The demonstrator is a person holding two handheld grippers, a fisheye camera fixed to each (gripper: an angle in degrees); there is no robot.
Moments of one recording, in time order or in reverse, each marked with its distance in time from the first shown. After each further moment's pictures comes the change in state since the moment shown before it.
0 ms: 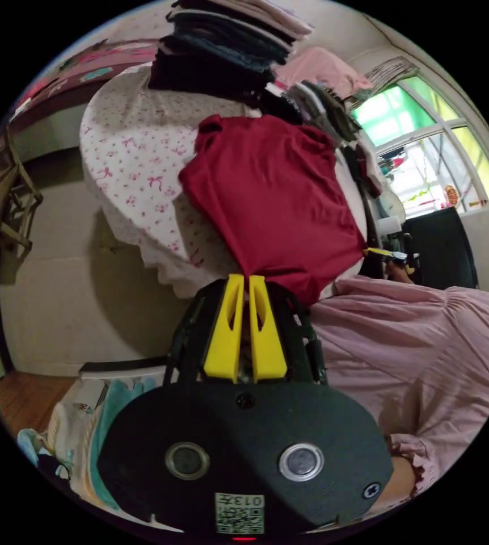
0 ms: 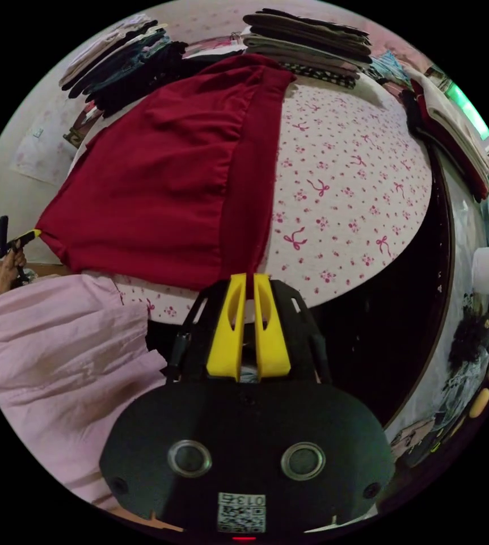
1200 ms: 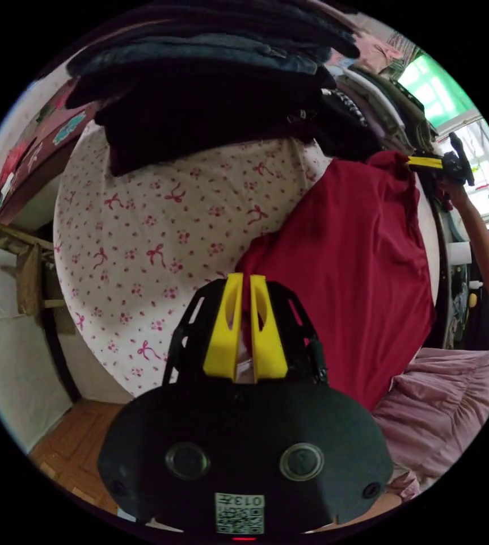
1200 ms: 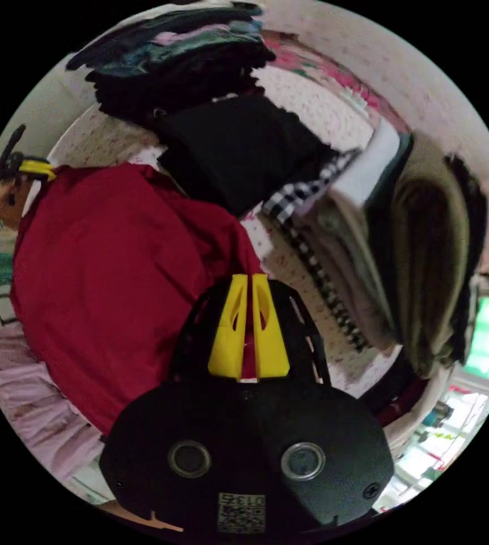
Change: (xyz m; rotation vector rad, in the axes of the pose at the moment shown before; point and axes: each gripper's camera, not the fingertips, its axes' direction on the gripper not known) left arm 0.020 -0.288 0.075 -0.130 -0.335 0.060; right arm -0.126 -0.512 0.046 -0.013 0.237 -0.565
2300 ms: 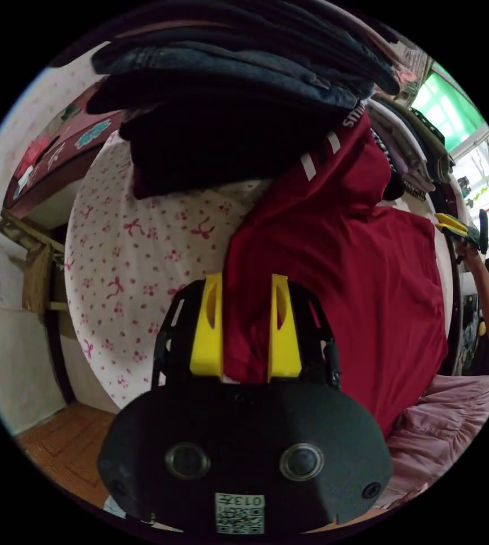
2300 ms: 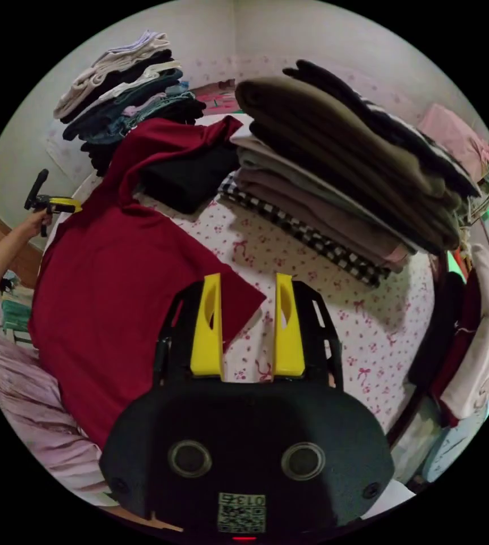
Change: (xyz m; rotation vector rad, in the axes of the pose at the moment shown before) left arm -0.003 -0.023 0.022 0.156 -0.056 -0.089; right arm 0.073 0.153 0.044 0.308 -0.089 0.264
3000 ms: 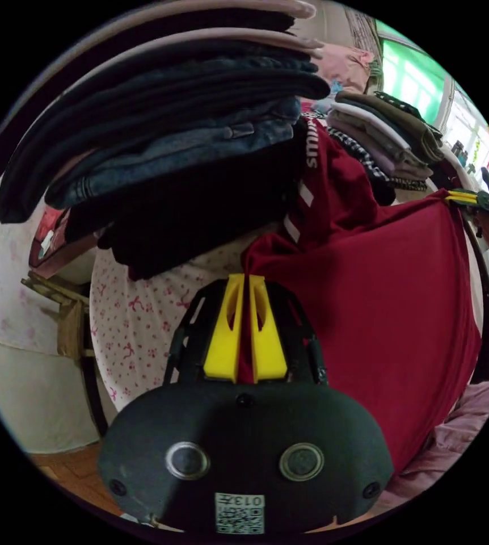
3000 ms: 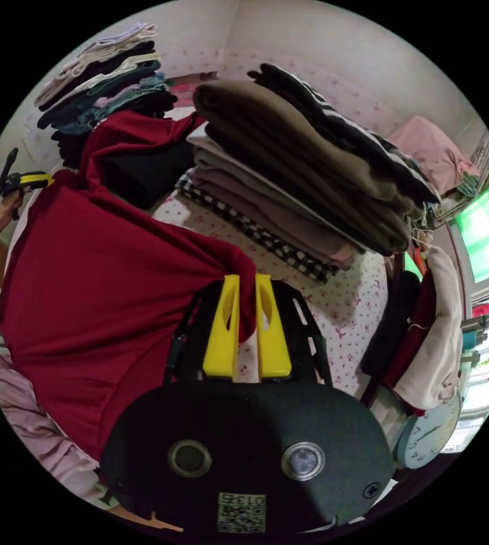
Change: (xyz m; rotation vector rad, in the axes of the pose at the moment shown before) left arm 0.084 -0.020 0.005 0.167 -0.189 0.172; right arm 0.062 0.066 -0.020 -0.035 0.203 -0.005
